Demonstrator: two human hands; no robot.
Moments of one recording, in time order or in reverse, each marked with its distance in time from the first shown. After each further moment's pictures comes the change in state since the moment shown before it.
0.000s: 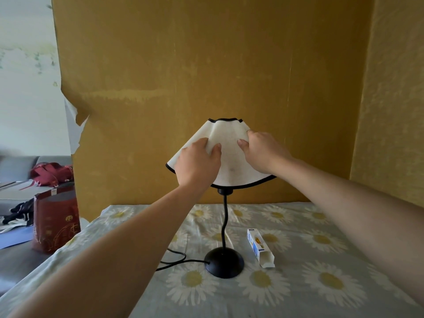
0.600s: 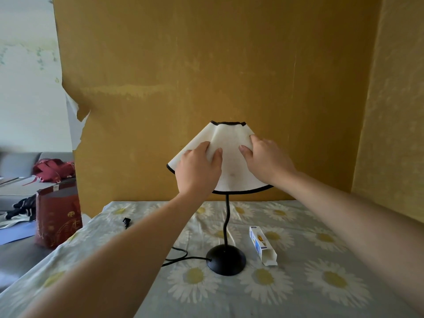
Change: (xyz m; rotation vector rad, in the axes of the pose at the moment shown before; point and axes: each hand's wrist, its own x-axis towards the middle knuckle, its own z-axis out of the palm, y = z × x) left_hand -0.016 -0.018 0.006 0.024 0.042 0.089; right_hand -0.017 0.006 0.026 0.031 0.086 -0.031
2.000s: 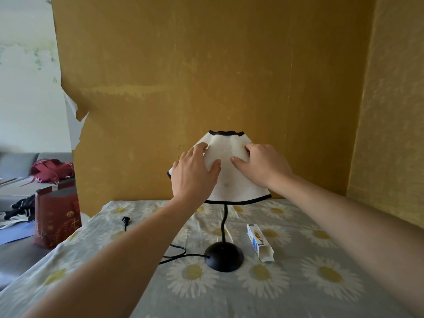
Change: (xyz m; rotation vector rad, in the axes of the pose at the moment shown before) left_hand -0.014 -0.010 -0.005 0.094 -0.030 0.078; right_hand -0.017 -0.009 -0.003 -0.028 -0.017 0.058
